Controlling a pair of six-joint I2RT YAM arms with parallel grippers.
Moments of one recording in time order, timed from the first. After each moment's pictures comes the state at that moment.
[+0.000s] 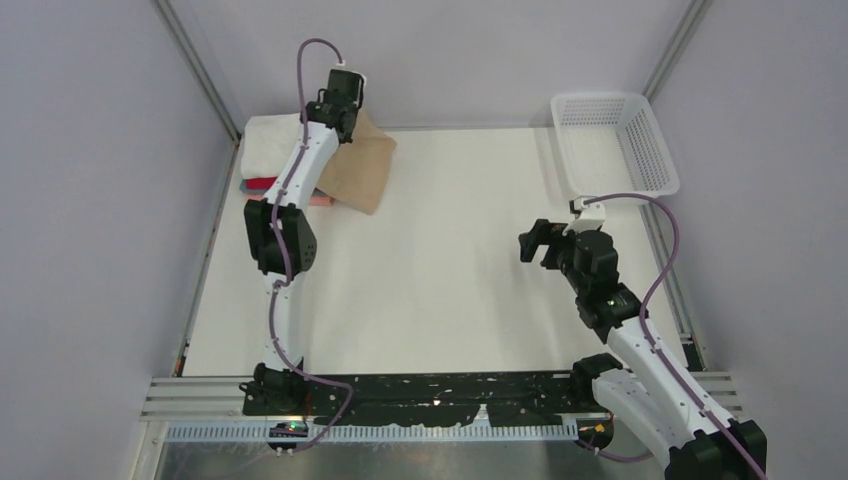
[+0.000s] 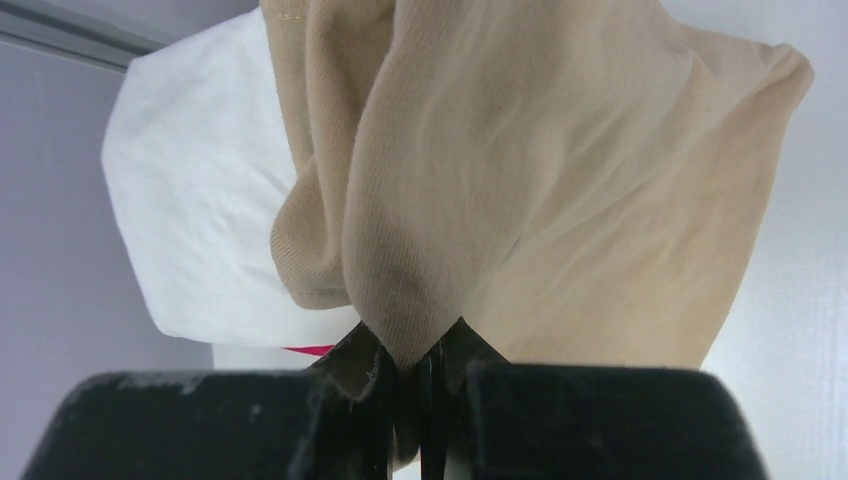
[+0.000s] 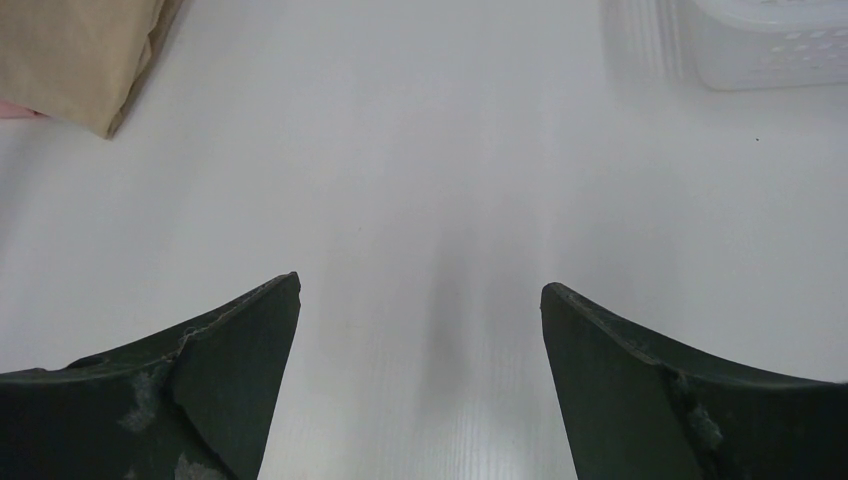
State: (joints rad) left arm -0.27 2.28 2.32 -0.80 -0.43 0.14; right arm 0.28 0.75 0.49 -0.06 0.07 0.29
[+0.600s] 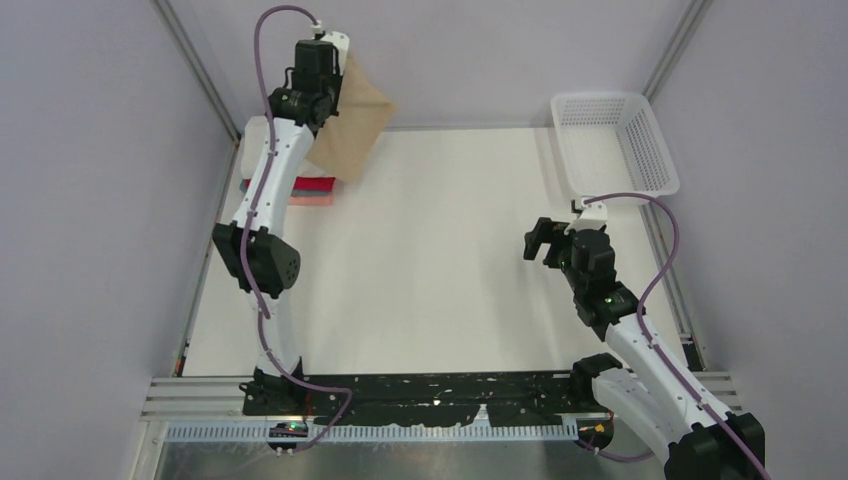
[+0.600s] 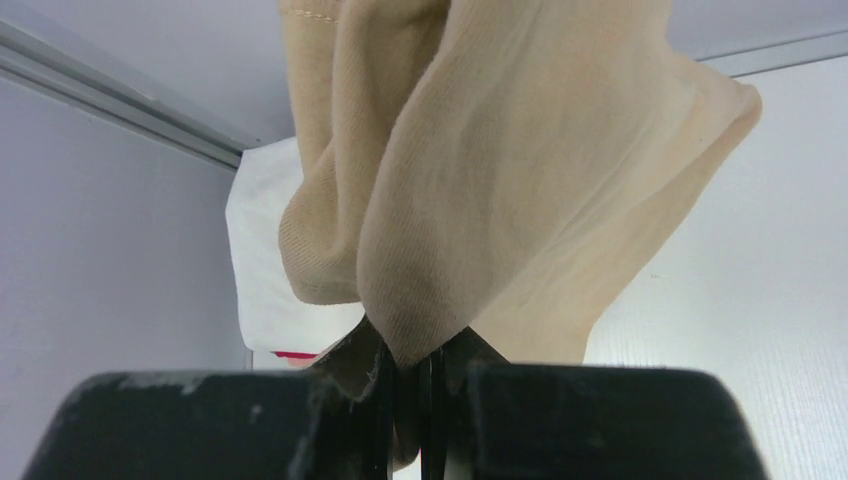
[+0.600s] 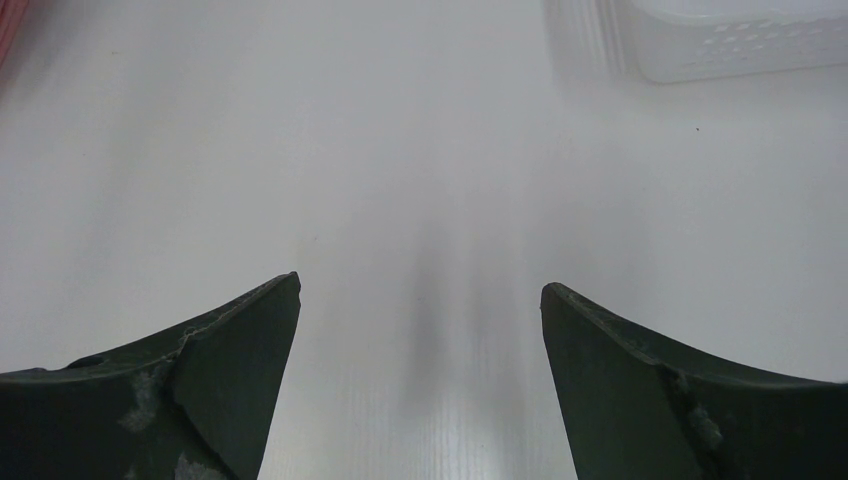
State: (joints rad) left arm -0.24 2.07 2.33 -0.78 -0.34 0.18; right arm 0.27 0.79 0.48 -0.04 0.17 0.28
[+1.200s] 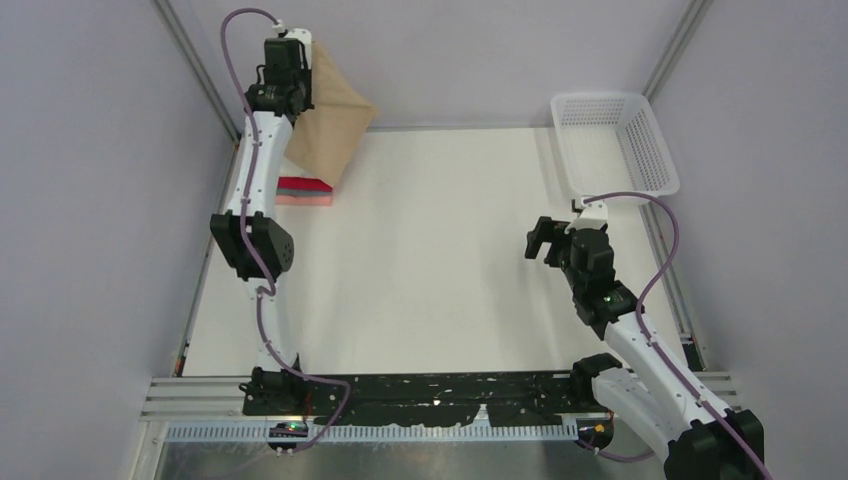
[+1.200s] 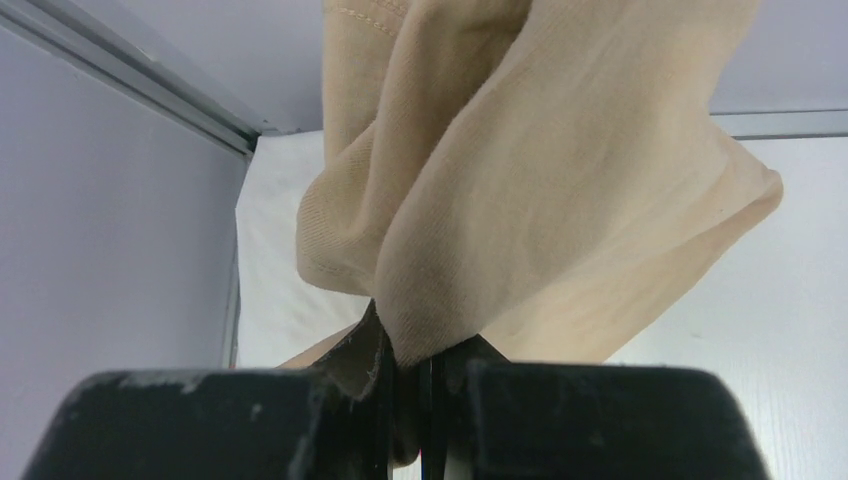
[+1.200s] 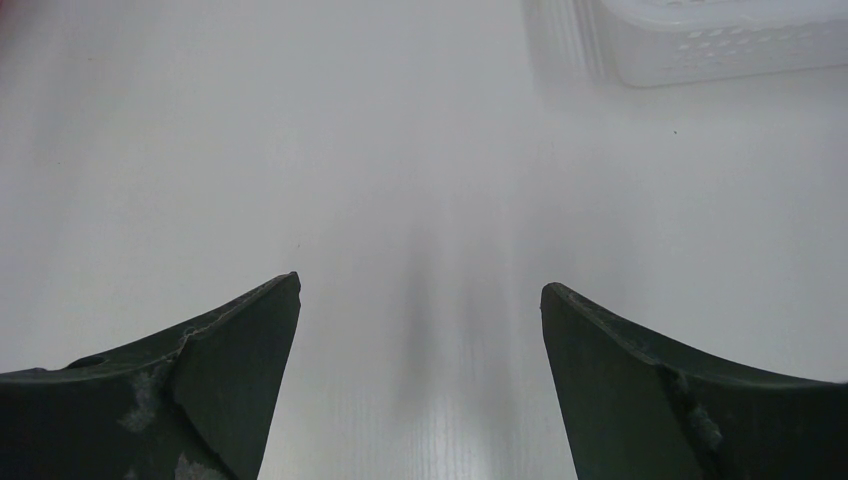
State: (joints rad) left arm -0.11 2.14 2.43 -0.77 -0.26 0.11; right arm 0.27 0.79 0.48 -0.04 0.21 0.27
